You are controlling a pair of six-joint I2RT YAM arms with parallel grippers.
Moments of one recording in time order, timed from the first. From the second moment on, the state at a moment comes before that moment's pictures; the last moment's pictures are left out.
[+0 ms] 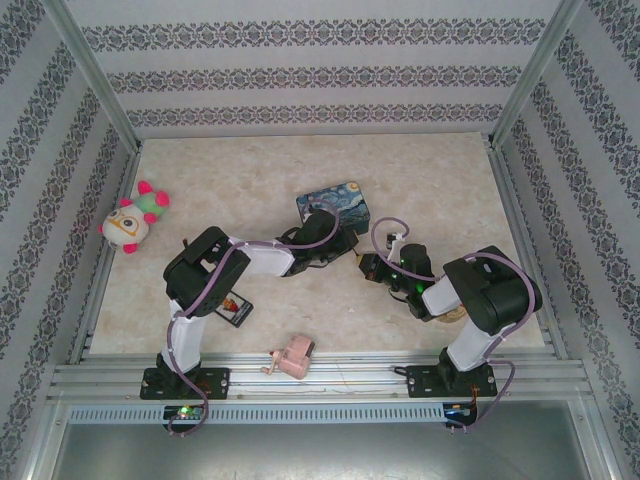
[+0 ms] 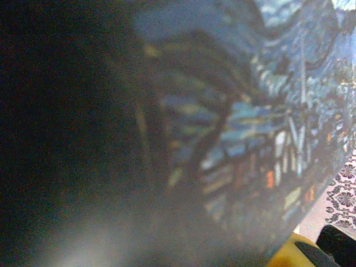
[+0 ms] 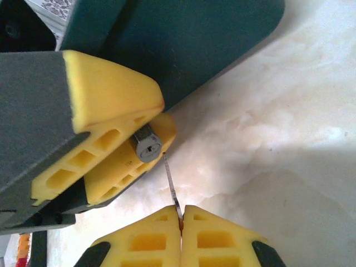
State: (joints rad) left arm -0.73 2.02 1.11 0.30 0.12 -1.18; right arm 0.36 1.69 0.26 0.96 -0.41 0.79
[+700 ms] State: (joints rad) left arm -0.72 2.02 1.11 0.32 0.14 -1.19; right arm 0.36 1.56 0.22 0.95 -0.38 0.77
